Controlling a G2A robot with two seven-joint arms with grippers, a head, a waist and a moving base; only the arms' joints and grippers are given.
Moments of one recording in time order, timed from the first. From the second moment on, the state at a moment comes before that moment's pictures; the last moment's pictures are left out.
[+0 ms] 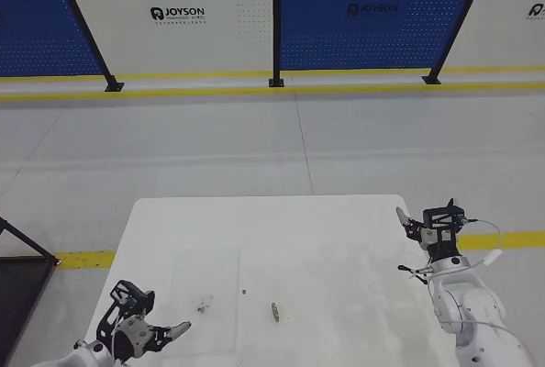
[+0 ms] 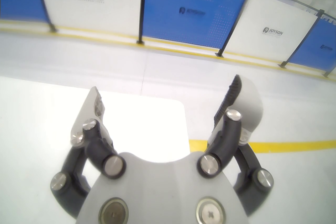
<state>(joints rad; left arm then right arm) 2.35 -1.12 -1.89 -2.13 1.01 -0.59 -0.43 -1.73 -1.15 1.60 -1.80 -1.33 0.00 0.00</state>
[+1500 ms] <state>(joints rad) 2.04 -1.15 -1.38 -1.88 1.56 -0.10 -0.47 -1.73 -1.15 1.60 -1.80 -1.33 0.00 0.00</state>
